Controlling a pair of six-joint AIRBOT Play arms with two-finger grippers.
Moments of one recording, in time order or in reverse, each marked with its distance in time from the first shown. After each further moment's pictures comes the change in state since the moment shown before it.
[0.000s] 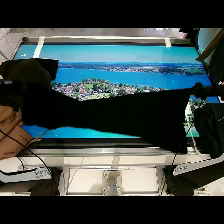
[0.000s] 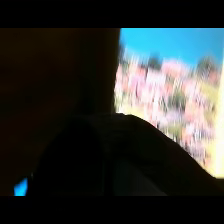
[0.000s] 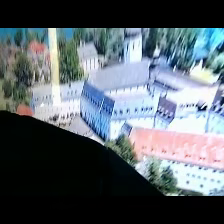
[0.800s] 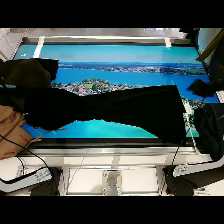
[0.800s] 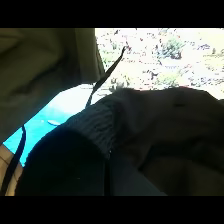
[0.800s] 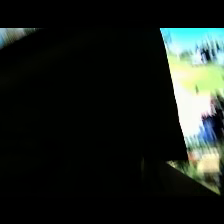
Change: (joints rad) left arm -0.019 0.137 -0.094 0.096 -0.158 0.051; right arm 0.039 0.113 -0.016 -0.361 0.029 0.214
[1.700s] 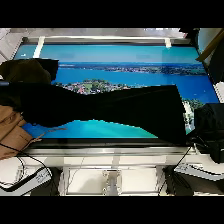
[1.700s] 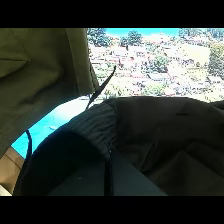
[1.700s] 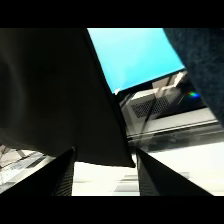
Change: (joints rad) left arm 0.000 0.099 -0.002 0.003 -0.010 0.001; right arm -0.399 0.267 -0.757 -0.063 -0.042 -0.209
